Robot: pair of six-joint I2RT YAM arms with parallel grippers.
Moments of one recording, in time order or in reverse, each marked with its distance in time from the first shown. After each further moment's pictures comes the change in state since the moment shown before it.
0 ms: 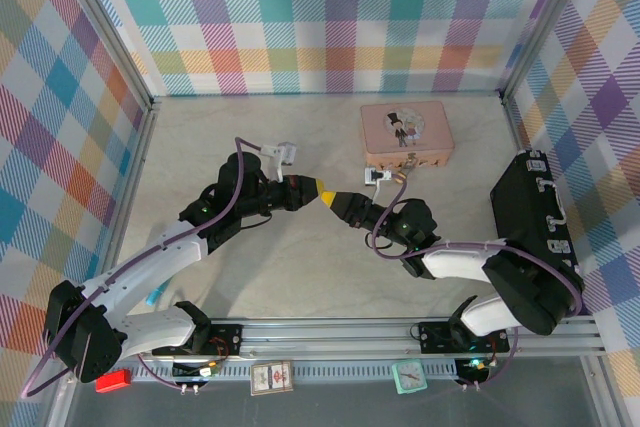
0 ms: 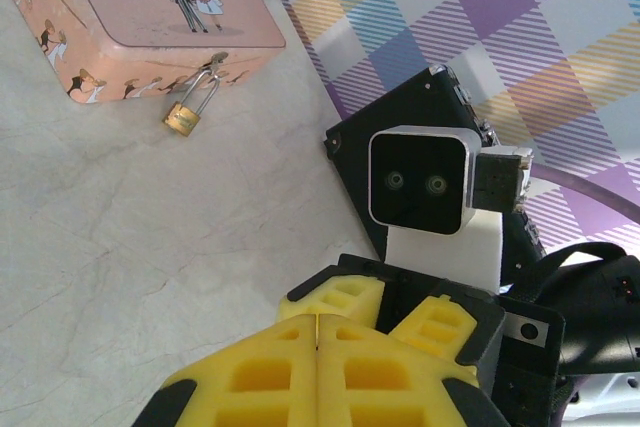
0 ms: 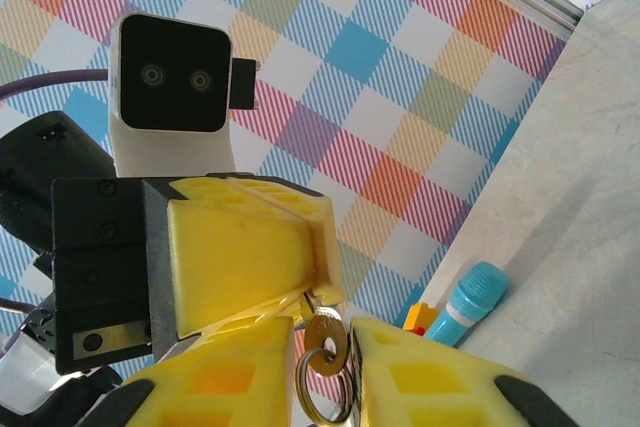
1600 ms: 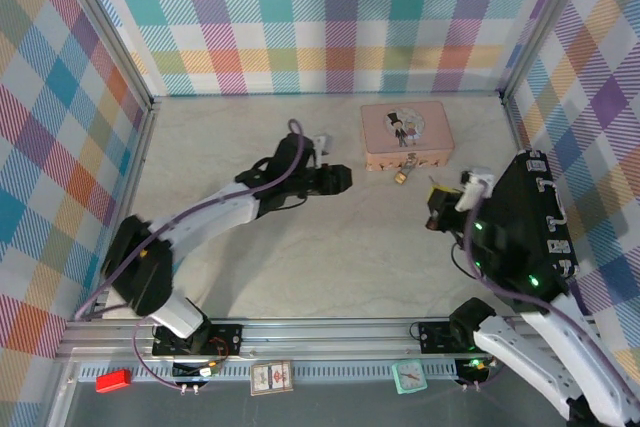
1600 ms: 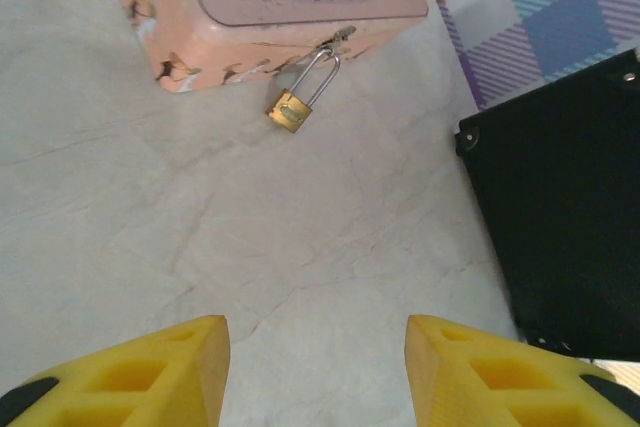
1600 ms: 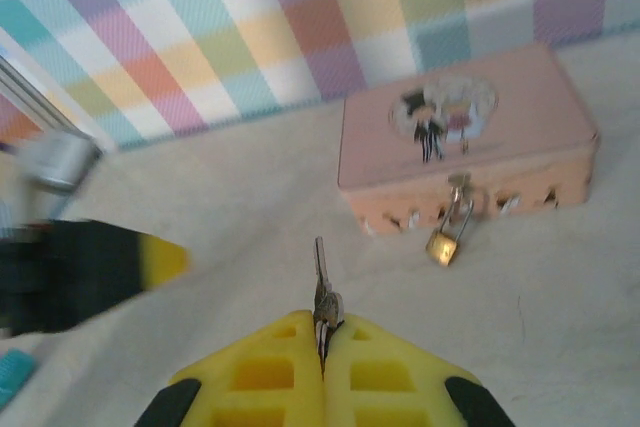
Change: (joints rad) left arm -0.078 0.486 0.315 -0.086 -0.176 0.068; right arm -0.138 -0.932 0.389 -1.823 0.700 -0.667
